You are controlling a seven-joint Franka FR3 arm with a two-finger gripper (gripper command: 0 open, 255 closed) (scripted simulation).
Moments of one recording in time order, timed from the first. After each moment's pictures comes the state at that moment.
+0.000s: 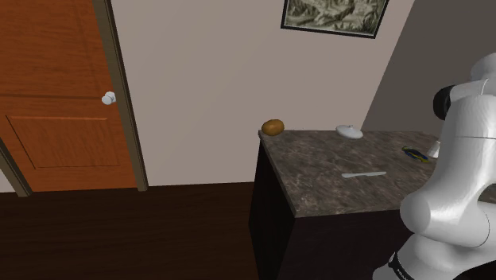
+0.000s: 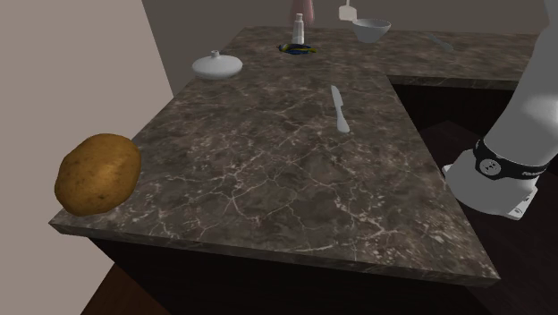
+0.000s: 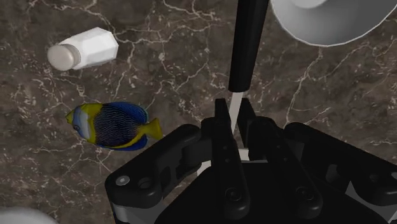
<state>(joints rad) -0.93 0.56 -1.00 -1.33 0.45 1.71 -2.86</state>
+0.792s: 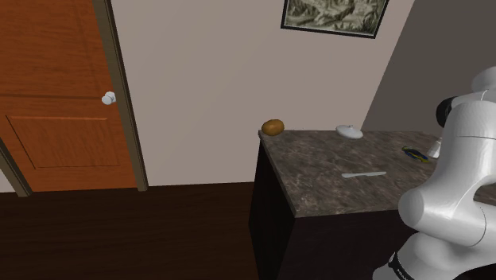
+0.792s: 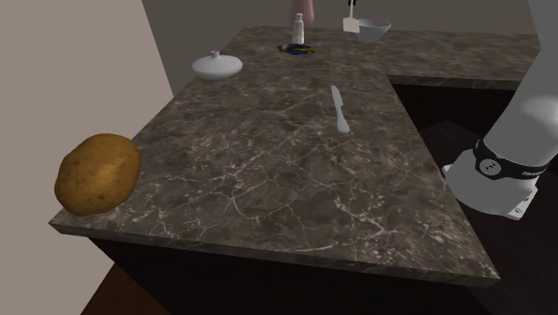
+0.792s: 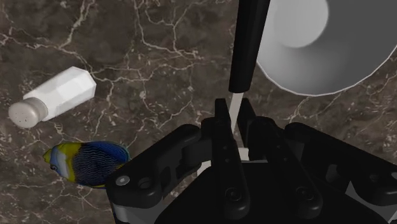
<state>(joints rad) -1.08 0.68 -0.95 -1.25 0.53 1.74 -2.94</state>
